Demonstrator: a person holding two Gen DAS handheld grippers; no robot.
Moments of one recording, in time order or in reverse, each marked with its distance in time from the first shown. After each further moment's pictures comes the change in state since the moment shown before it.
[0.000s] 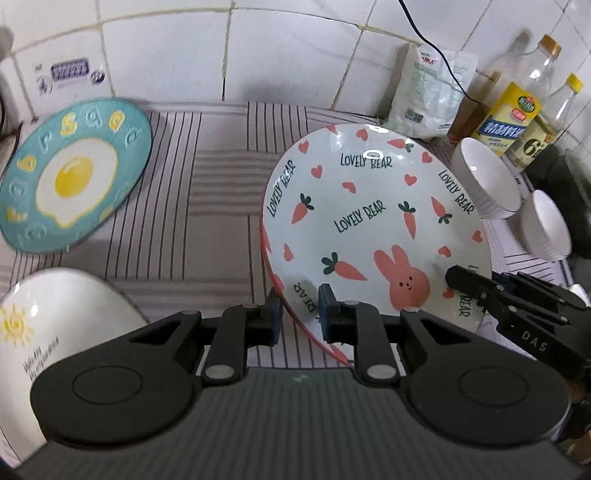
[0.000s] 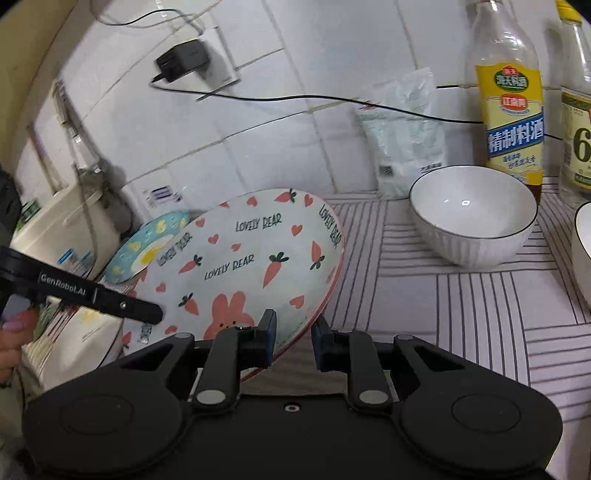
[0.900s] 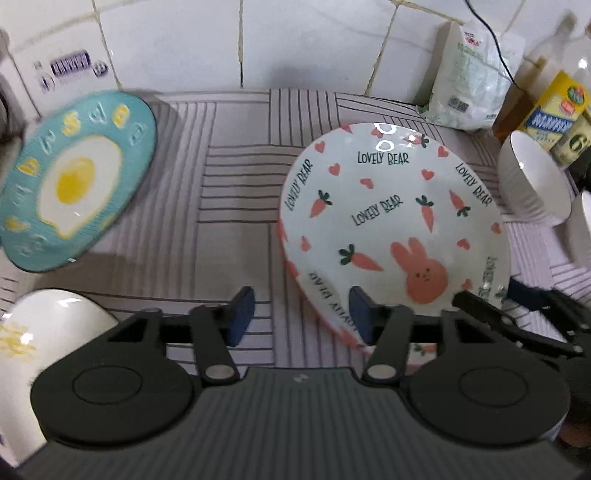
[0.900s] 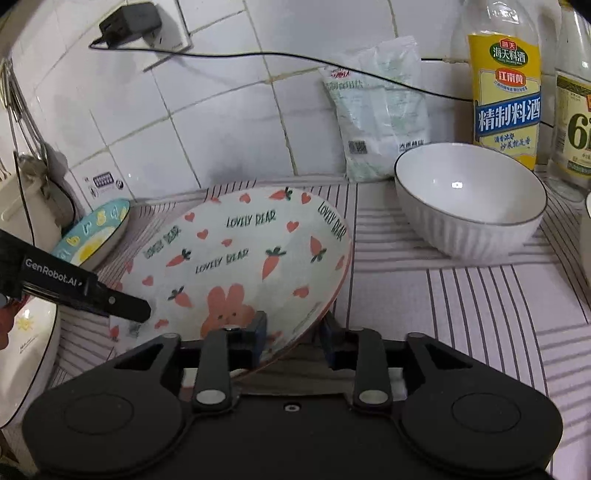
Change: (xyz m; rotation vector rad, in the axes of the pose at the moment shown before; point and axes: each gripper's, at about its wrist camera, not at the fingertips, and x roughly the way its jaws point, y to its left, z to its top) left arm 0.028 -0.002 0.017 -0.011 0.059 0.110; right arm 0.037 0.009 0.009 0.021 0.063 -0.147
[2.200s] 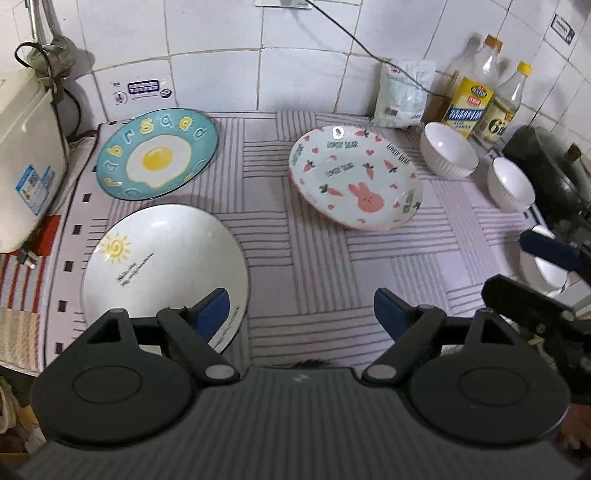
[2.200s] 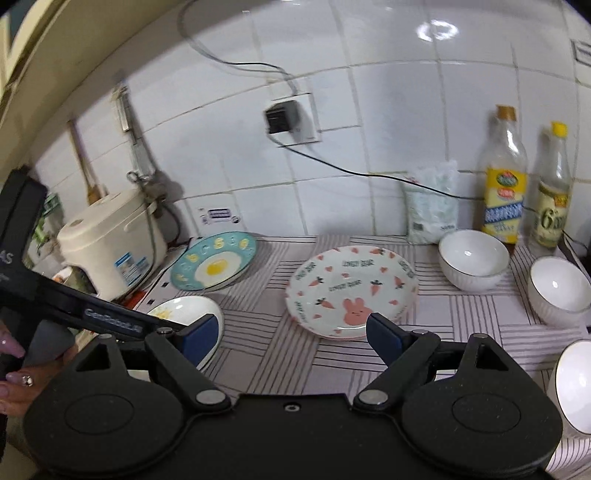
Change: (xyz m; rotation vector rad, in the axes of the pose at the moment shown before) left arm -0.175 0.016 -0.114 0.044 -0.100 -0.034; right arm -0.196 0.116 -0.016 -0.118 -0.122 0.093
